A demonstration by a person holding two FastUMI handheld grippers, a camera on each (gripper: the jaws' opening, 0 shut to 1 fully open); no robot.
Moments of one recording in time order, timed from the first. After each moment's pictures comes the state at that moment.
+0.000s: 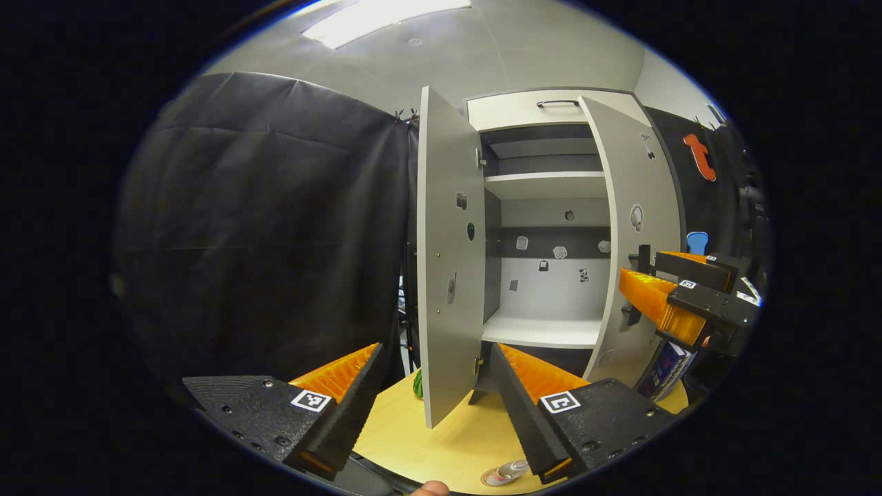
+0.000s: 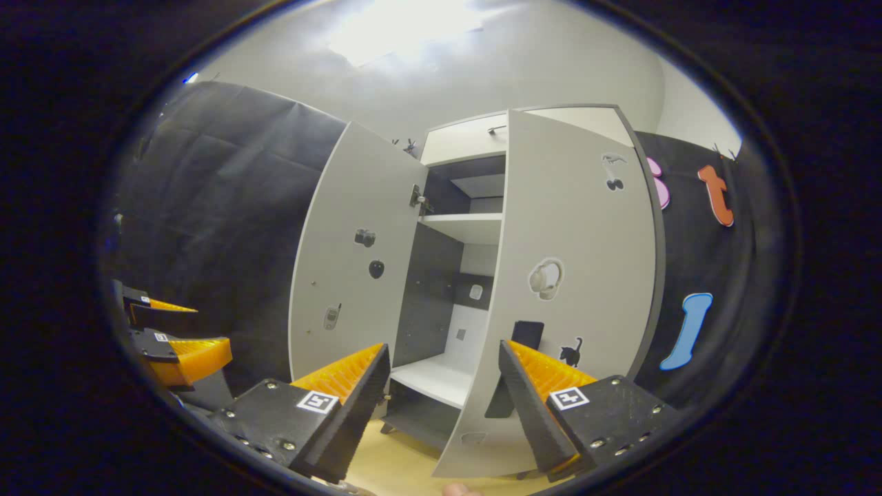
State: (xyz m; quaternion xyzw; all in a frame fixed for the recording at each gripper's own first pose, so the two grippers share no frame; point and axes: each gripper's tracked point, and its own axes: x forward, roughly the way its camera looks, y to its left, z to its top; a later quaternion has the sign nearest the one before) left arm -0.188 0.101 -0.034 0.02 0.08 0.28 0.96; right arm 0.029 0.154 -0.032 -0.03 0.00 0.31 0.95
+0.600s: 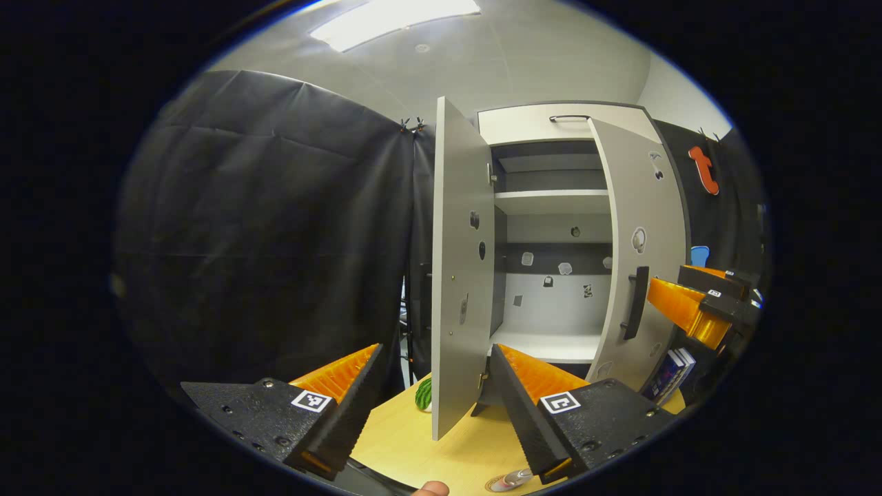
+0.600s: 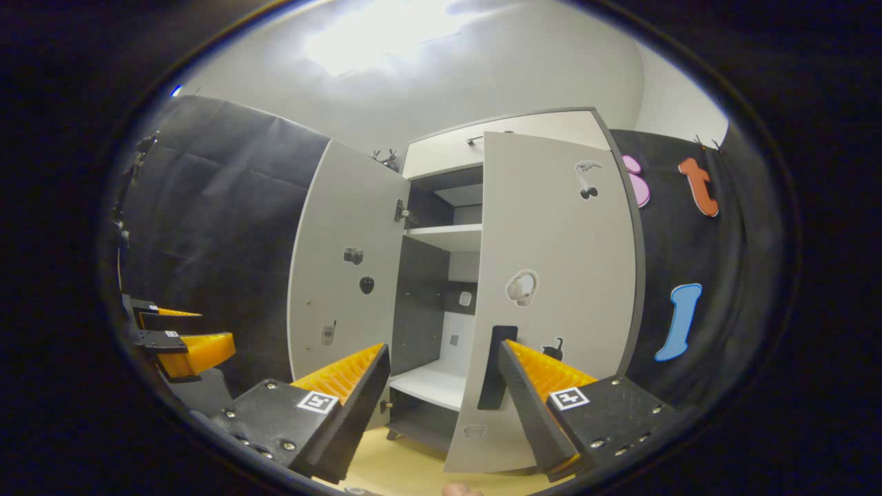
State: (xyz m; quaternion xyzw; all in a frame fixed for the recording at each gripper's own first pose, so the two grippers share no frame) left arm -0.181 0.138 -0.007 0.01 0.05 0.28 0.96; right arm 0.029 0.139 -0.015 0.00 0.01 0.27 0.96
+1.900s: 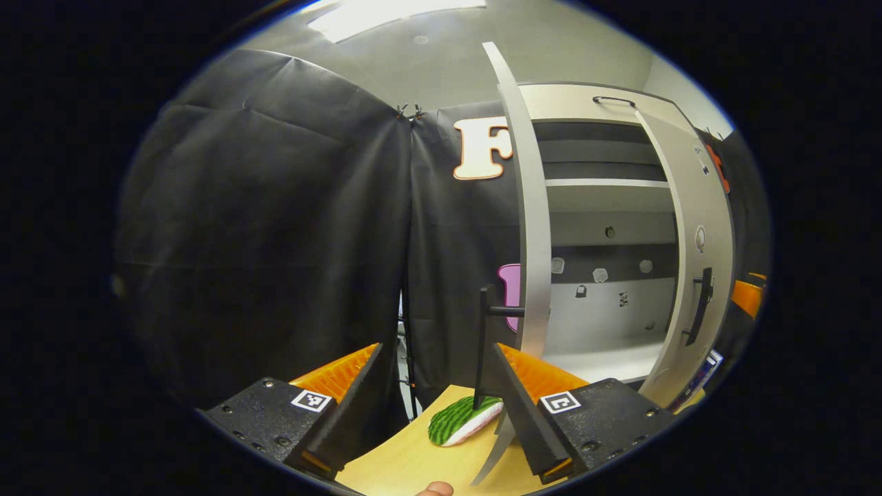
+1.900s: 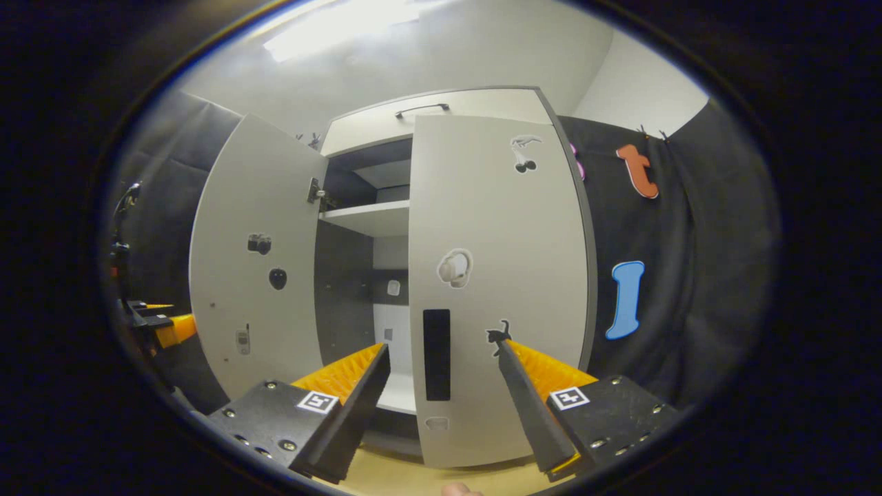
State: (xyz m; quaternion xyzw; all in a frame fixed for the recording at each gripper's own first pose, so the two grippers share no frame) left arm -0.077 0.279 -0.018 0.03 0.04 0.23 0.97; right arm 0.093 0.125 -0.045 0.01 0.03 0.10 0.99
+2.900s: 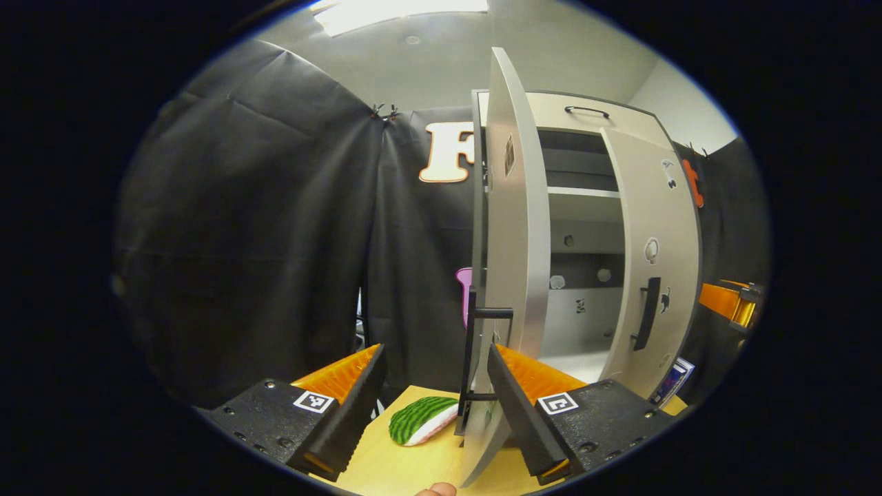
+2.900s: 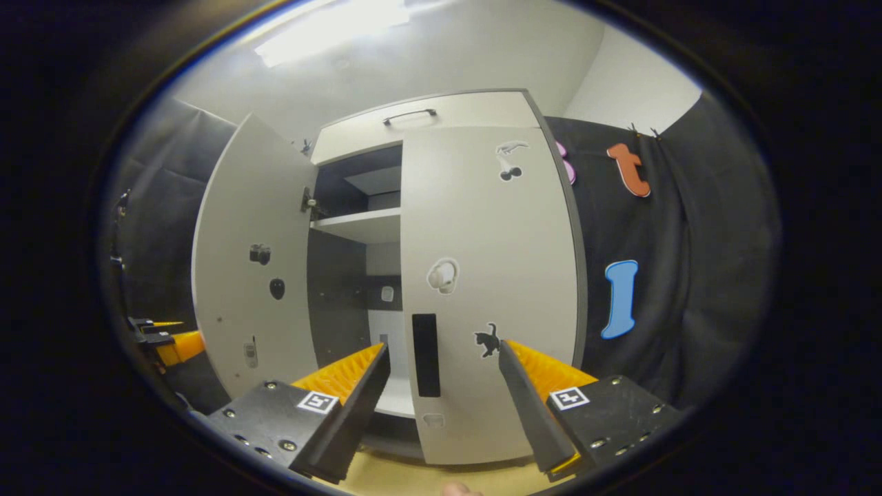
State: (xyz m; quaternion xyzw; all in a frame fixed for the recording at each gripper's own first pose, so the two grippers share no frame) left arm -0.061 0.229 -0.023 0.00 0.03 0.15 0.99; right arm 0.092 0.112 -0.038 0.03 0.03 0.09 1.00
